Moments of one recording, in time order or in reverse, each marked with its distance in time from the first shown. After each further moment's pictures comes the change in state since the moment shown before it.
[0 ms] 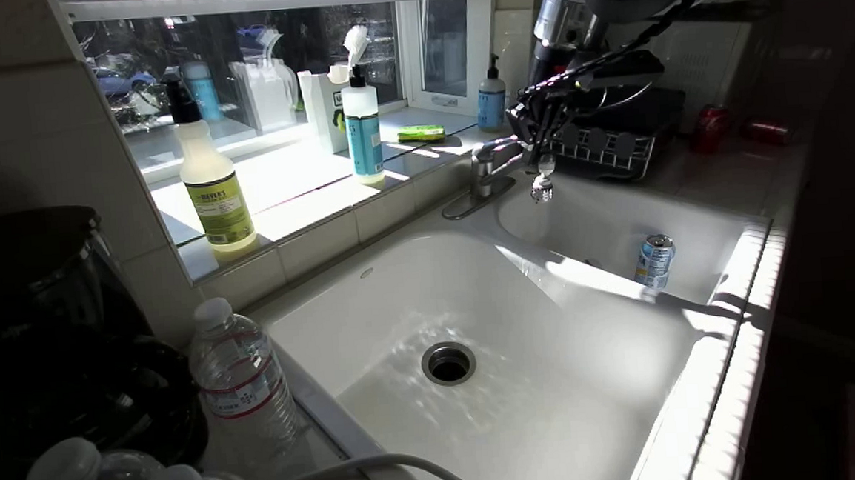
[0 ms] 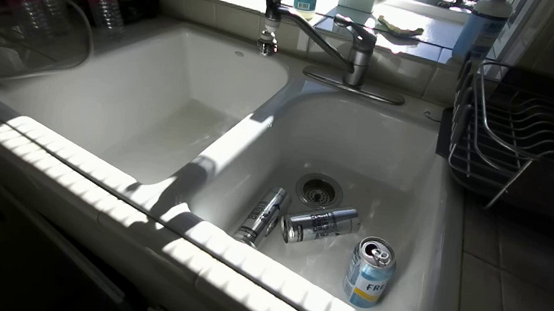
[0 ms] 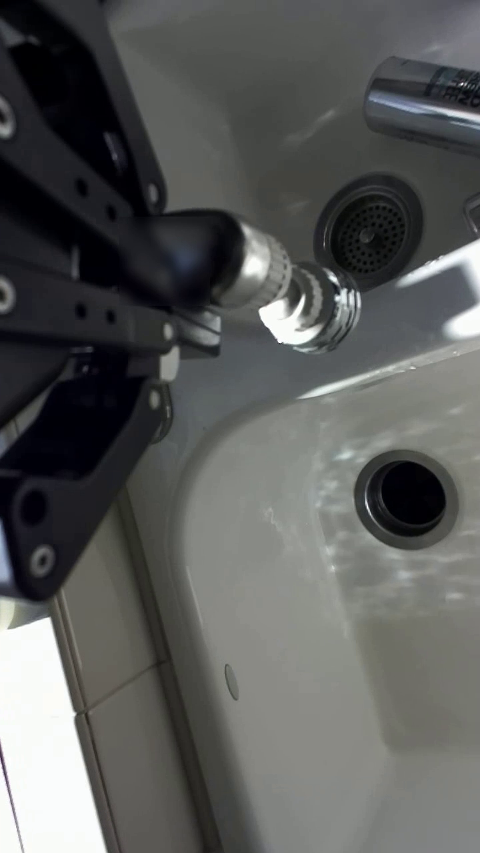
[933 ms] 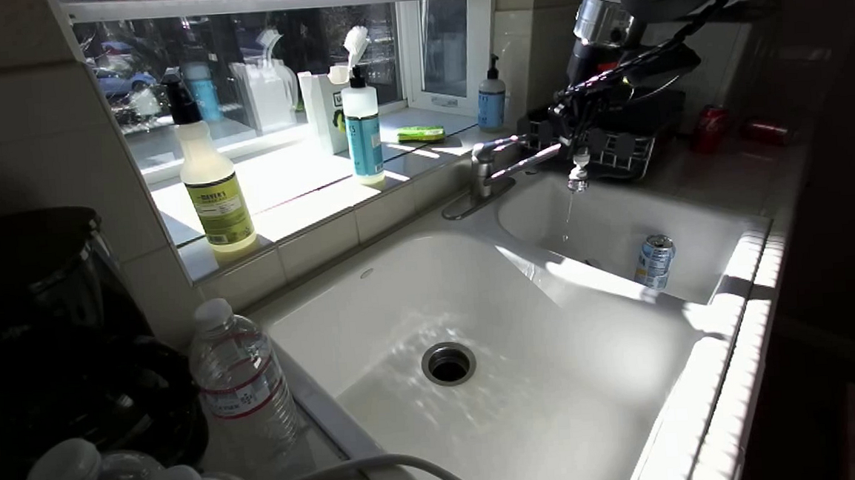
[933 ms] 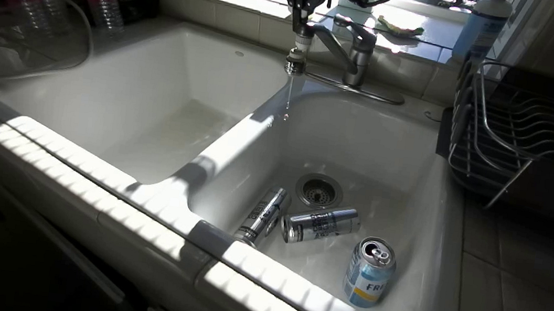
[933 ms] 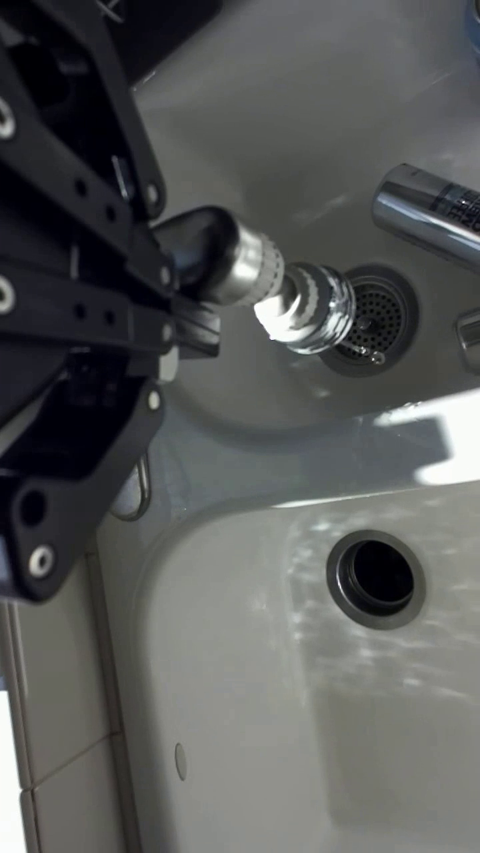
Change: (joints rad) arm -0.041 -0.057 -0.066 -0.070 -0.017 0.000 -0.195
